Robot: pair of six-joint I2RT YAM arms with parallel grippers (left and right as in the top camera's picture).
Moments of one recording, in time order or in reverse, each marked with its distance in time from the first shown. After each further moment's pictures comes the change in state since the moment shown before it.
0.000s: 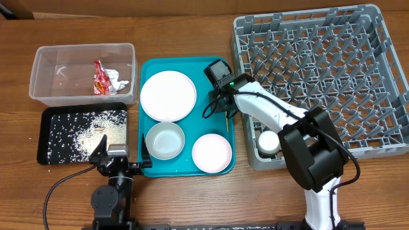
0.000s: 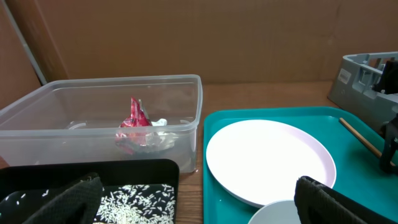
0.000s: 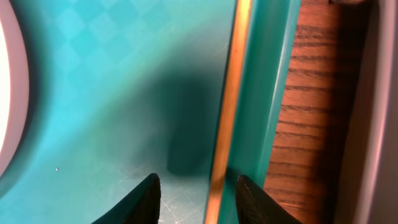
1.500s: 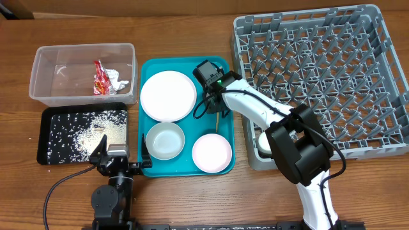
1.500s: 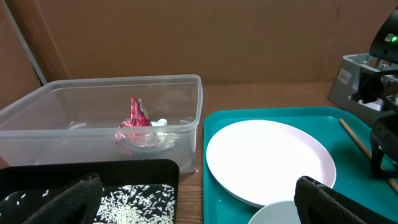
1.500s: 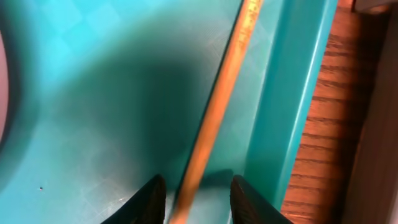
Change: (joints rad) left arm 0.000 0.000 0.000 0.000 0.000 0.000; right arm 0.042 0.103 0.135 -0.122 0.091 -0.011
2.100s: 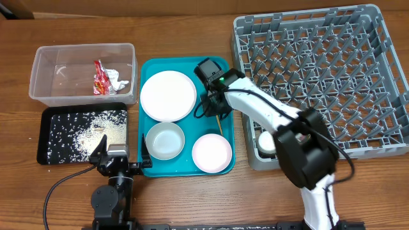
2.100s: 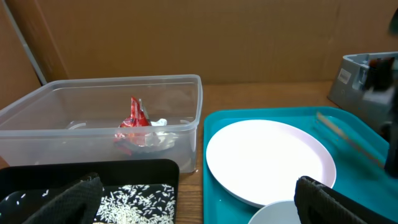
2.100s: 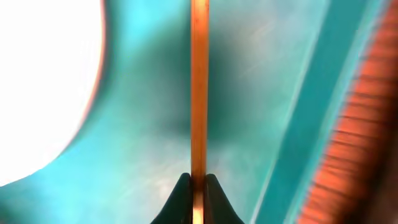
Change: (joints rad) left arm 0.000 0.000 0.000 0.000 0.000 0.000; right arm -0.005 -0.099 0.010 -0.075 -0.181 0.011
